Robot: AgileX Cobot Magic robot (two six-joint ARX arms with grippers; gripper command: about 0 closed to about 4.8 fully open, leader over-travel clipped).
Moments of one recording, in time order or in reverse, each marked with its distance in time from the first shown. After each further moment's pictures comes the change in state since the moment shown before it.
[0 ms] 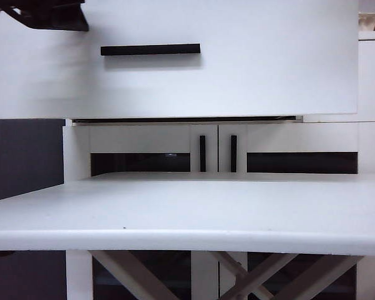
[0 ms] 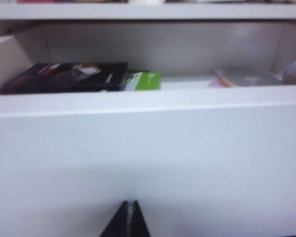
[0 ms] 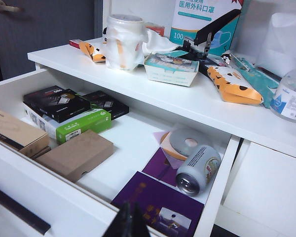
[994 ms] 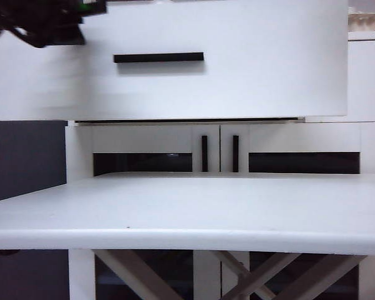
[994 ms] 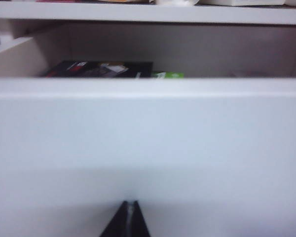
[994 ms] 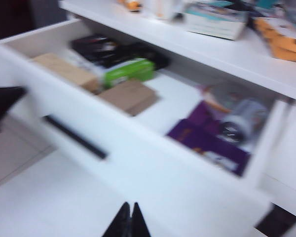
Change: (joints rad) left arm 0.134 0.169 0.102 0.080 0.109 -0.015; right arm 0.000 0.000 0.000 -0.171 -0.114 0.001
